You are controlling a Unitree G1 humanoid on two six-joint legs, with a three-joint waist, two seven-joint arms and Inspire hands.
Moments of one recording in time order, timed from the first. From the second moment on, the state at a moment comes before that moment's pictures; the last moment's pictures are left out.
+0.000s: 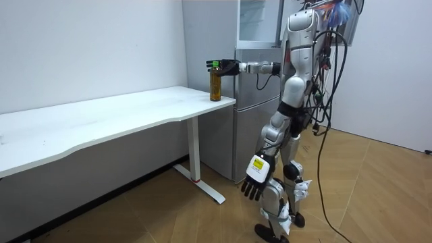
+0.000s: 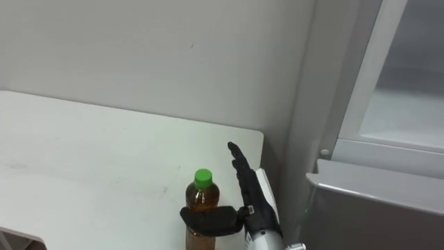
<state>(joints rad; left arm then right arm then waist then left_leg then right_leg) 0.18 0.16 -0.06 1.05 0.28 0.19 0.20 -0.24 -0.18 0.33 0.09 0.07 0.12 -0.25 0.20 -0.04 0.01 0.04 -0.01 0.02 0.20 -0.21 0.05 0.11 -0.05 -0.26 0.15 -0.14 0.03</state>
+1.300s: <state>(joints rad) 0.22 0.16 -0.10 1.02 0.31 0.20 0.16 -0.24 -0.15 0.37 0.25 0.28 0.12 -0.15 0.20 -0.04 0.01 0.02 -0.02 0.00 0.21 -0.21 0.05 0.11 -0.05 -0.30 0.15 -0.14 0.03</state>
